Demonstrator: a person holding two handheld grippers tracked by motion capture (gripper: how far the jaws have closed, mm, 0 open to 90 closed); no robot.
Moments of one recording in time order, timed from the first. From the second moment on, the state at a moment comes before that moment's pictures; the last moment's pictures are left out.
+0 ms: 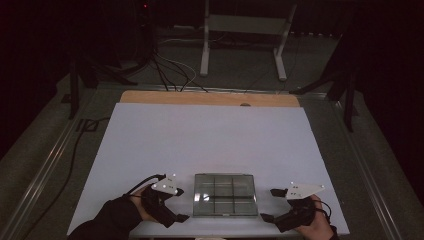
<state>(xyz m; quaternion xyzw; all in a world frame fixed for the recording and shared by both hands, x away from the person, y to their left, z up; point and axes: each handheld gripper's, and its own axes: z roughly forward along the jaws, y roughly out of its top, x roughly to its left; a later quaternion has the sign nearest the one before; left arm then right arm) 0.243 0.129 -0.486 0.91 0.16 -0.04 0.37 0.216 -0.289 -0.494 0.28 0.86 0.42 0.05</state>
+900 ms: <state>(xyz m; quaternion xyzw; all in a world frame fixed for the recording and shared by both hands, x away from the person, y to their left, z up) 0.244 0.120 -0.498 0.94 0.12 -0.07 0.31 0.206 -0.278 -0.501 0.24 0.89 0.37 0.00</state>
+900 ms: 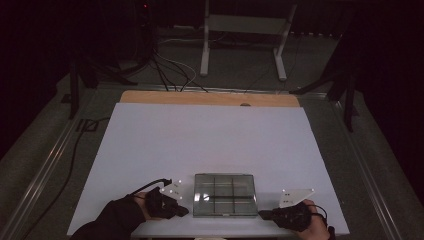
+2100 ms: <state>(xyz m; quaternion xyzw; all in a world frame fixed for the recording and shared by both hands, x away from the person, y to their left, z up) 0.239 0.116 -0.483 0.92 0.10 -0.07 0.36 0.206 -0.278 -0.494 0.25 0.88 0.41 -0.02</state>
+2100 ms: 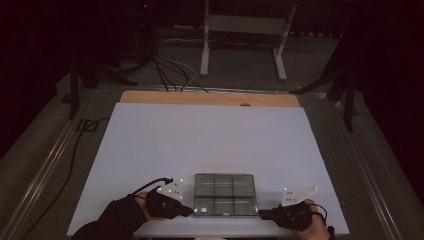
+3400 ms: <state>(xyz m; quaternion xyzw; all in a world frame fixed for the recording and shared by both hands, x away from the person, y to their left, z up) 0.244 0.125 -0.476 0.89 0.13 -0.04 0.43 0.214 -0.270 -0.476 0.26 0.85 0.46 0.00</state>
